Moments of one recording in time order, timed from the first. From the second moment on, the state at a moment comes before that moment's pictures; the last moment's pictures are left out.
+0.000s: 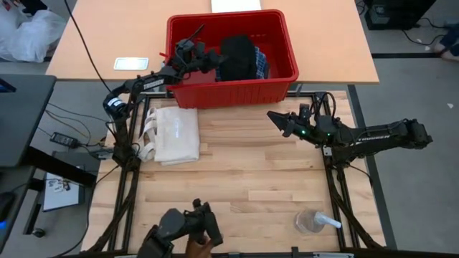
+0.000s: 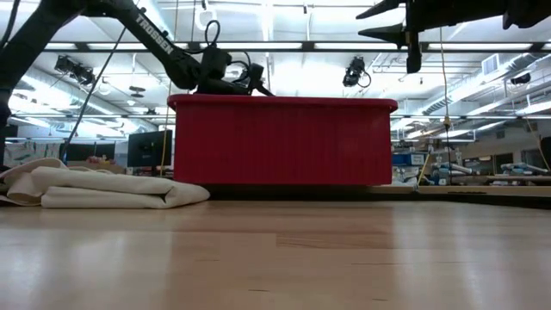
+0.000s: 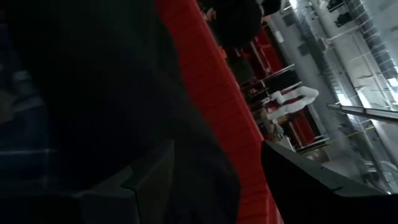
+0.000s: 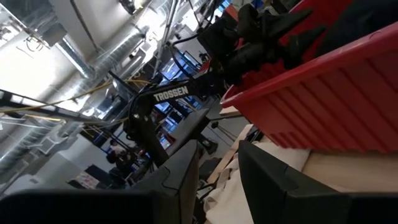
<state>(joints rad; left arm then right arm) 0.90 1.91 1.43 0.34 0.49 -0.95 -0.04 0.90 0.54 0.45 0.45 0.81</state>
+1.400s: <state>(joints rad) 0.88 1.92 1.43 0.15 0.36 -0.92 -0.08 0.90 0.54 0.45 0.42 0.85</state>
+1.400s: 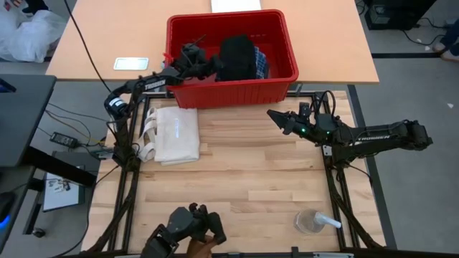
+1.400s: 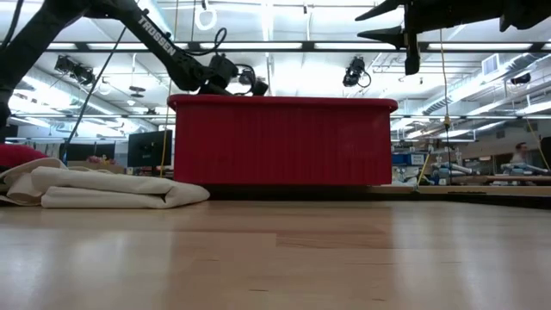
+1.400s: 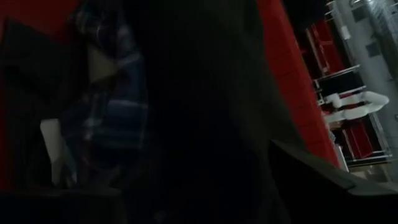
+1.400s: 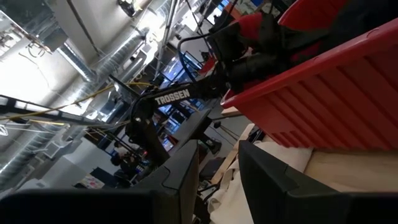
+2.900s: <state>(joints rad) 0.82 1.97 1.43 0.35 0.27 -0.90 -0.08 0.90 0.54 0.45 0.42 0.87</state>
